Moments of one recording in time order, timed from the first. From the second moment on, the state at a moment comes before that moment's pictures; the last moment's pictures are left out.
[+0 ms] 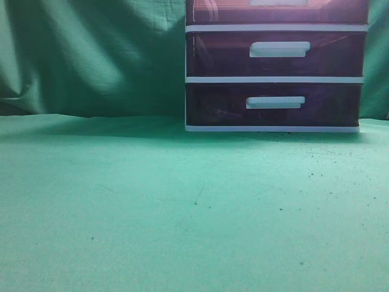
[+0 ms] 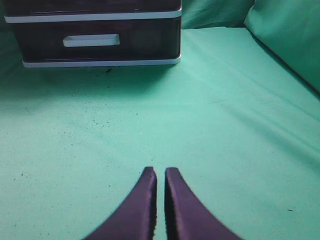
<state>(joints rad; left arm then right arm) -0.13 -0.02 0.02 0.22 0.36 -0.23 0.01 -0.01 0.03 0.11 0.39 -0.07</state>
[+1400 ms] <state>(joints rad) -0.13 0.02 -0.04 0.16 -0.11 -0.33 0.01 -0.01 0.03 0.11 0.39 -0.07</state>
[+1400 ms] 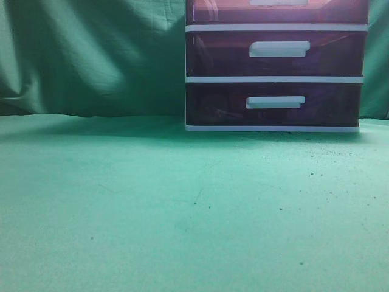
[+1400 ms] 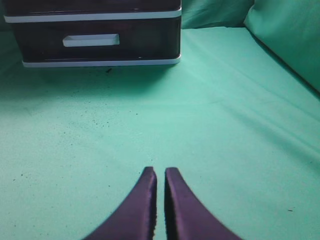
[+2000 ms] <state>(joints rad) -0.13 0.60 -0.41 0.20 0.25 -0.39 0.01 -0.01 0.03 0.11 0.39 -0.07</state>
